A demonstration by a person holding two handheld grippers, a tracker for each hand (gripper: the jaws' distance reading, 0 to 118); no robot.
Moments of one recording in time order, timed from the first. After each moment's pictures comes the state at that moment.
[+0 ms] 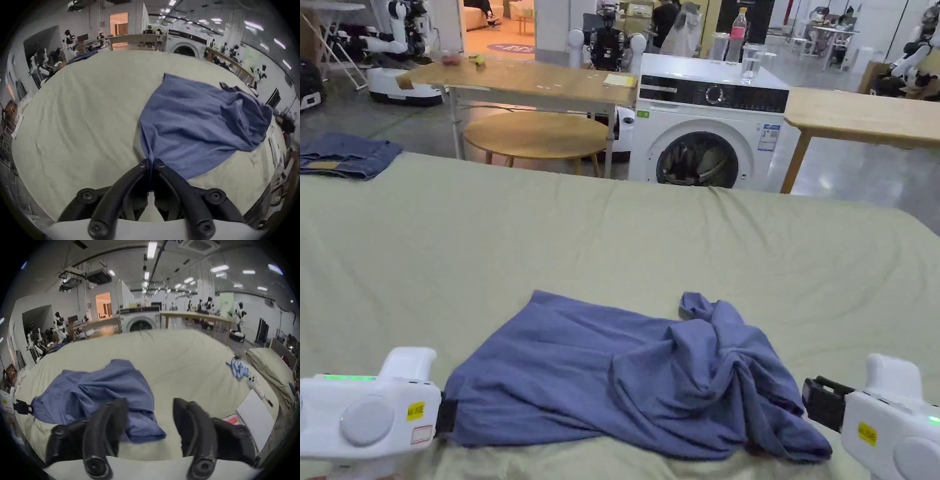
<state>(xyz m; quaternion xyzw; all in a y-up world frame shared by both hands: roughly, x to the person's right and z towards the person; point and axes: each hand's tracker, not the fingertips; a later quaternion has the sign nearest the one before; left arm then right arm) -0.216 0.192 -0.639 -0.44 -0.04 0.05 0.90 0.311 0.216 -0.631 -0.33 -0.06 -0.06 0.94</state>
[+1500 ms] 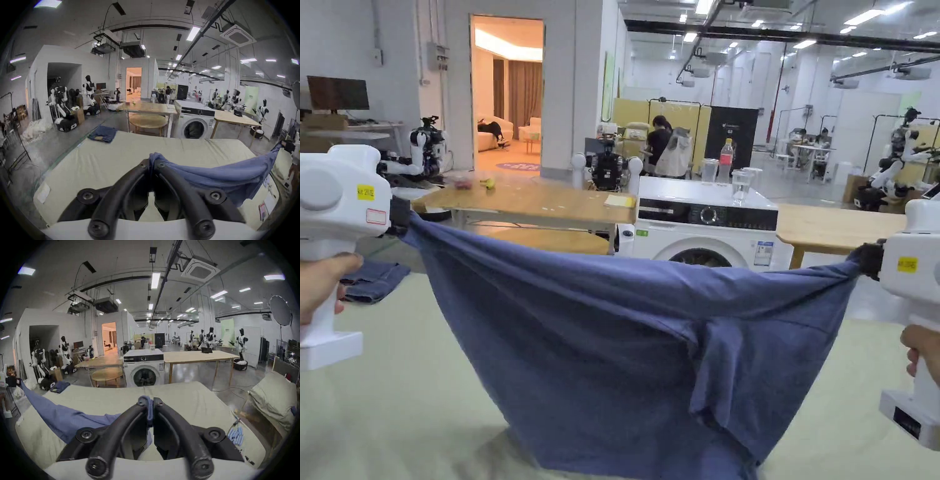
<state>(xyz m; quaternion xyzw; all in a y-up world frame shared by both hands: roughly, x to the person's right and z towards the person) -0.300 0.512 -0.789 -0.19 0.03 0.04 0.98 0.311 0.496 -0.764 -0.12 -0.06 -0.03 0.99</state>
